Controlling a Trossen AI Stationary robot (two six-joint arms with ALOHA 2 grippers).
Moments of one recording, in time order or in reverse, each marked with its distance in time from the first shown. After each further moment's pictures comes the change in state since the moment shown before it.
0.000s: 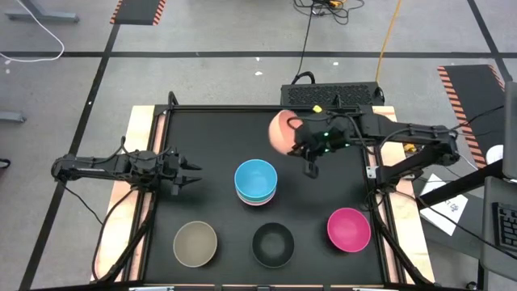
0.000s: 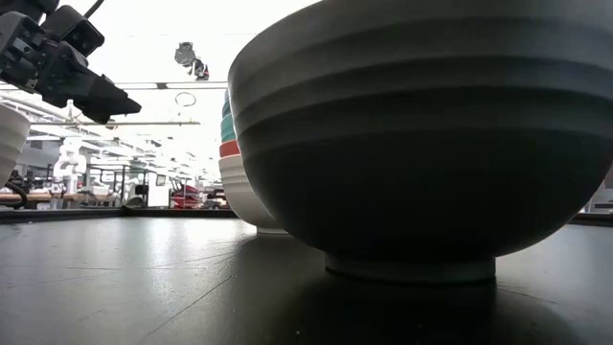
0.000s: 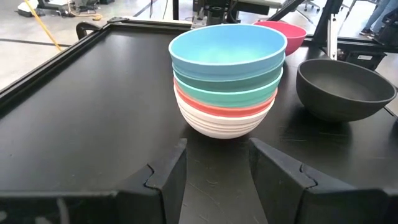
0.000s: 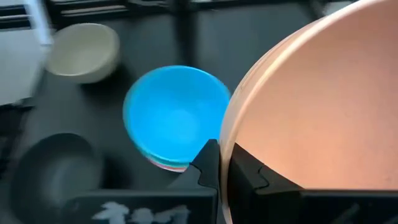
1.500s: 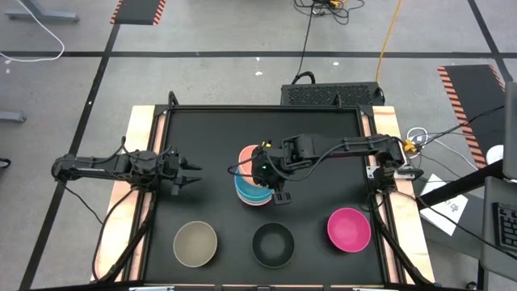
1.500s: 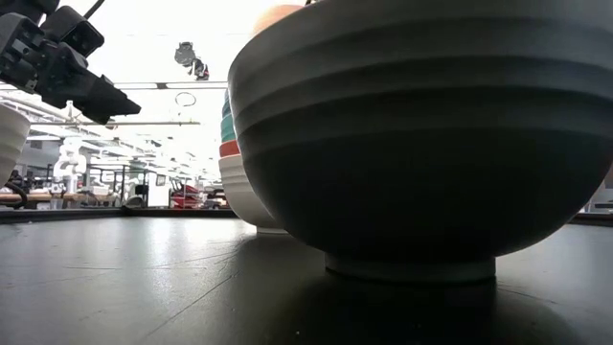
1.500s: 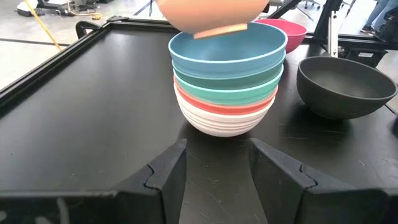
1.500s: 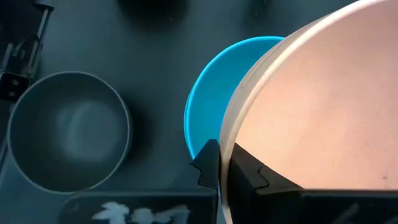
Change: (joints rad) left arm 0.000 0.000 0.000 -0.006 0.000 0.006; right arm 0.138 0.550 0.474 -0.289 -0.088 -0.188
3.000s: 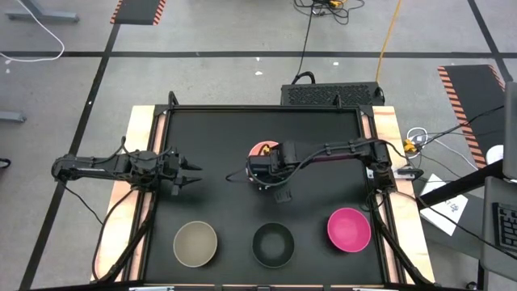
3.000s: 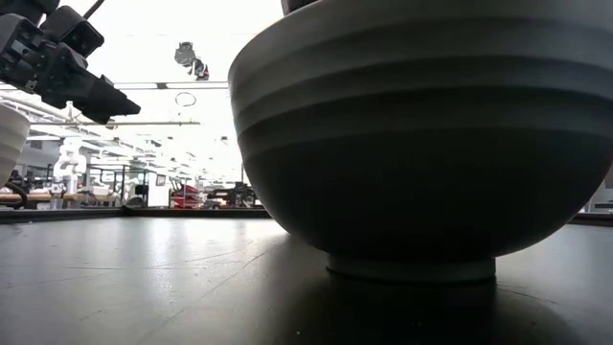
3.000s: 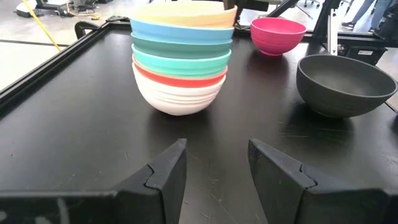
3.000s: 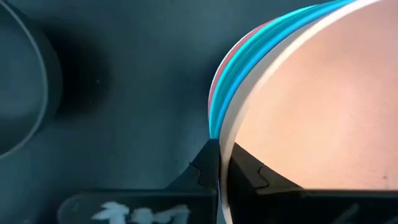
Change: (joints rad) left arm 0.000 0.000 0.000 -0.002 0.003 0.008; right arm -0.017 0.118 -0.001 -0.202 0.167 -0.011
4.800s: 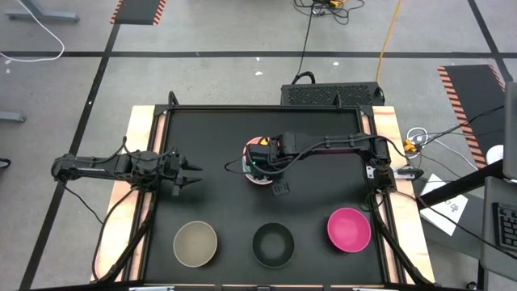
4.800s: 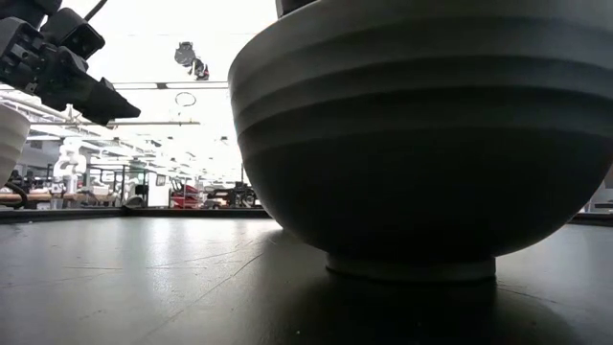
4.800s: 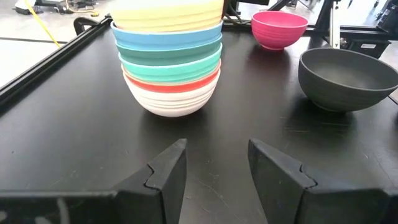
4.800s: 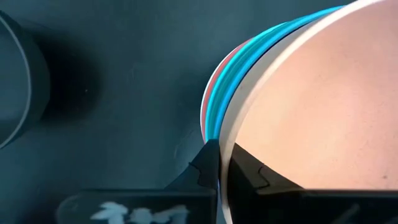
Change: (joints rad) left arm 0.000 0.013 -0.001 -0.005 -0.001 0.008; right arm -0.064 -0.007 0.000 0.085 -0.061 -0.114
